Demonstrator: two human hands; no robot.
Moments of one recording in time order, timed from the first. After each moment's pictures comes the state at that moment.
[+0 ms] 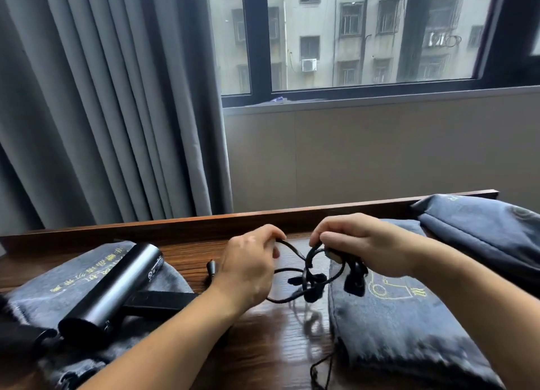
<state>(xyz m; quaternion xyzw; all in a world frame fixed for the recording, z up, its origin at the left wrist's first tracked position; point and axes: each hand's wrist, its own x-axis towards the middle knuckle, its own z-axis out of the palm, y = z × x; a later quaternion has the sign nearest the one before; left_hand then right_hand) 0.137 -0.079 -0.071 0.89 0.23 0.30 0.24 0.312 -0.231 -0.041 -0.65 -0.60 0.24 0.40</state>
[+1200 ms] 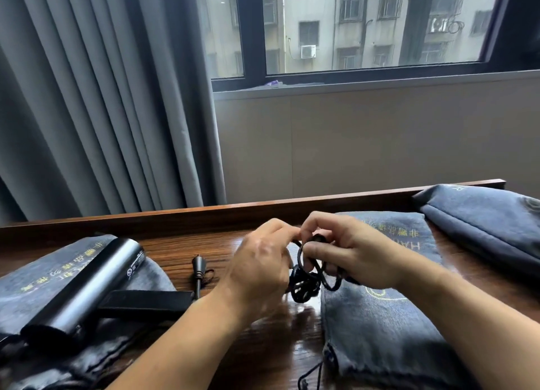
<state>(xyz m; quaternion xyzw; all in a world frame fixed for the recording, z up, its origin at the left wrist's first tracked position) 0.159 -0.090 -0.085 0.92 0.08 0.34 0.18 0.307 -0.218 -0.067 -0.62 -0.59 0.25 0.45</state>
